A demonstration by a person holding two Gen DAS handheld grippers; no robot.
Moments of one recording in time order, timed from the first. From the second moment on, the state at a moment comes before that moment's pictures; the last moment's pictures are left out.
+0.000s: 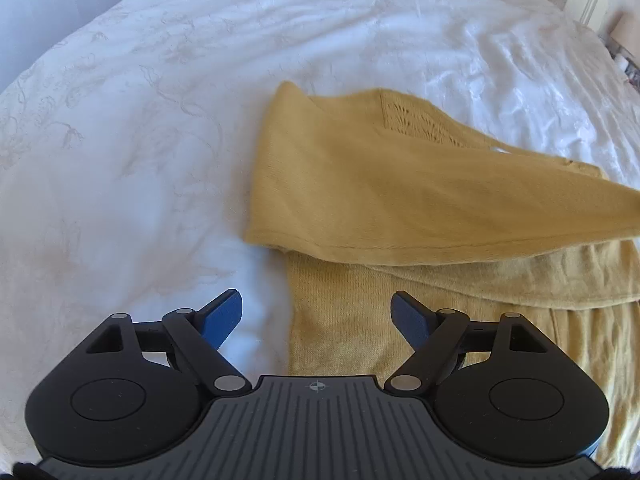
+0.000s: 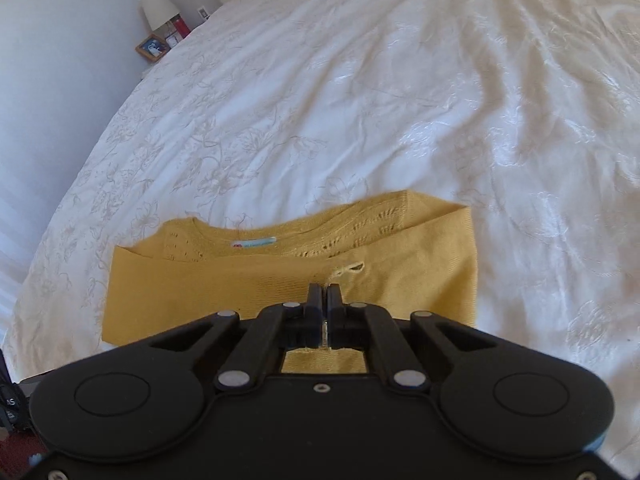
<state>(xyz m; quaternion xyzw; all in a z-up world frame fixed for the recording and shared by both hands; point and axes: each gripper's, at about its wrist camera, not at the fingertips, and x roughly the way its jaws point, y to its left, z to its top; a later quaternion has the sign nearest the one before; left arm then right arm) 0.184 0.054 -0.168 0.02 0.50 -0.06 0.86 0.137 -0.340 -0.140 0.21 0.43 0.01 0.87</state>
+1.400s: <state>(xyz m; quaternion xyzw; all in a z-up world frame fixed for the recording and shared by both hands) 0.142 0.083 -0.174 0.01 0.55 -0.11 0.83 0.046 -0.337 -0.187 0.19 0.50 -0.04 0.84</state>
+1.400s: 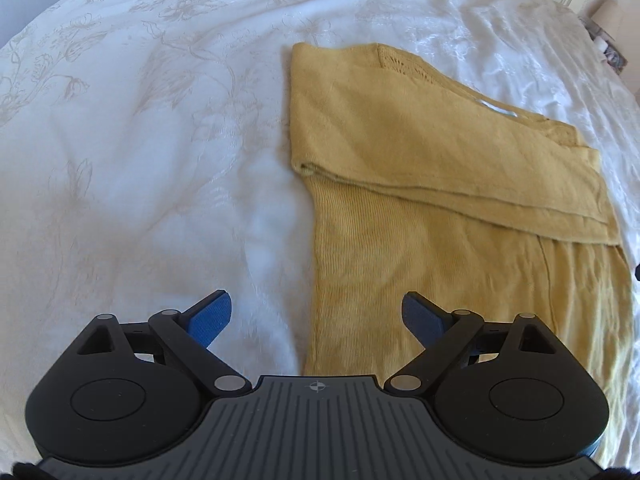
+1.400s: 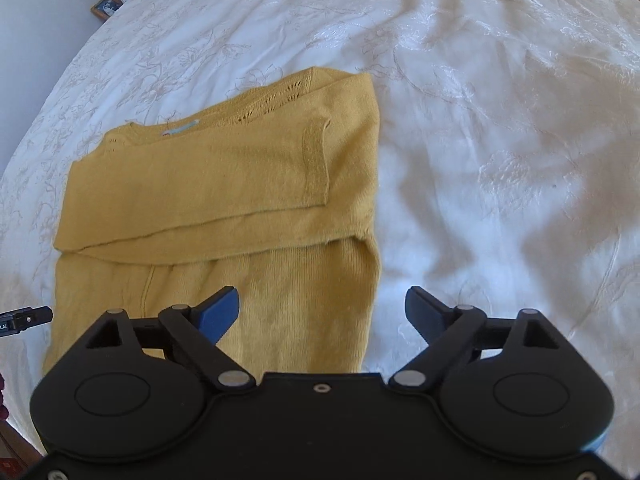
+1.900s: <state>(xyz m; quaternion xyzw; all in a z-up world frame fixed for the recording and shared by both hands) 0.038 0.102 -0.184 0.01 0.58 -0.13 0.80 -0.070 -0.304 -0.214 0.19 0.58 0.04 0.79</state>
